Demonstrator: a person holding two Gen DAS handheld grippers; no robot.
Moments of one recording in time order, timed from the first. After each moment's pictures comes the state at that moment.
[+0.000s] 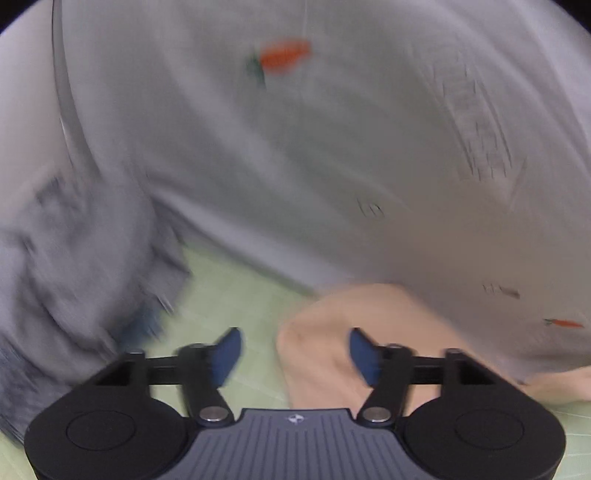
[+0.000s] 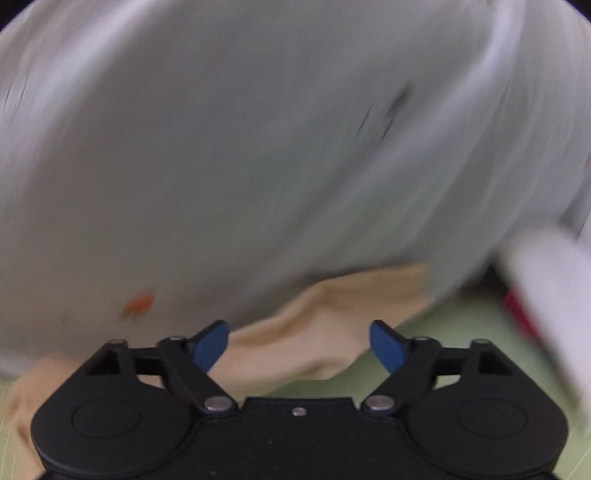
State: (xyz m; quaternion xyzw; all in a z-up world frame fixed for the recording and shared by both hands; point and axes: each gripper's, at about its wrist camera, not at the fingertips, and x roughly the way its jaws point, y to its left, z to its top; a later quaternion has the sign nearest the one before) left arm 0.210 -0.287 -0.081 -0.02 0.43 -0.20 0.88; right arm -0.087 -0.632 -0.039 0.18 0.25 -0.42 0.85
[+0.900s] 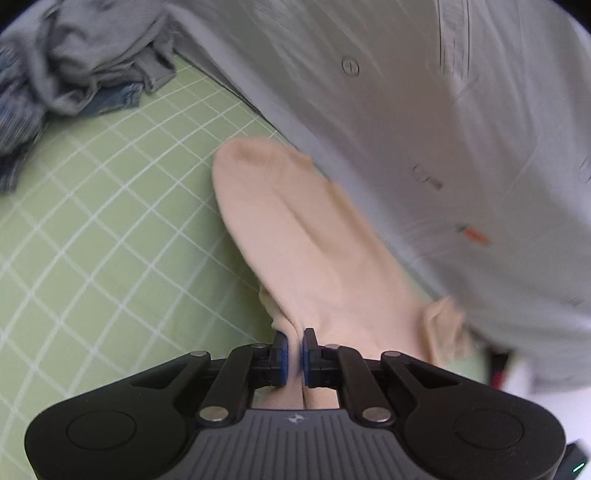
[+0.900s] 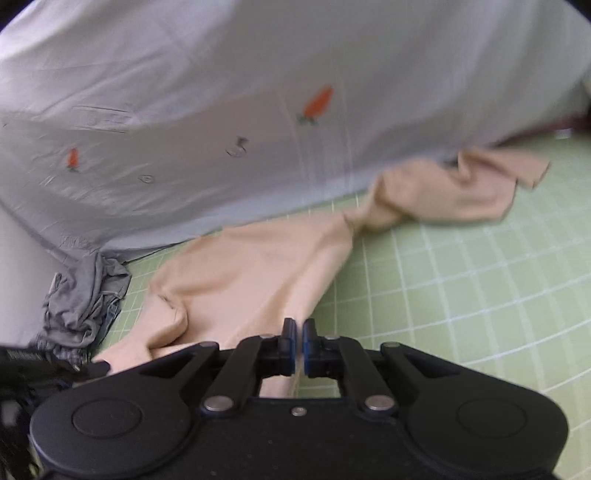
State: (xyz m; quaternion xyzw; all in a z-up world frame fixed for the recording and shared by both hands) left arm 0.095 -0.200 -0.104 -0.20 0.55 -0.27 0.76; right arm -0.131 -0.496 -0.073 0.30 0.31 -0.22 0.88
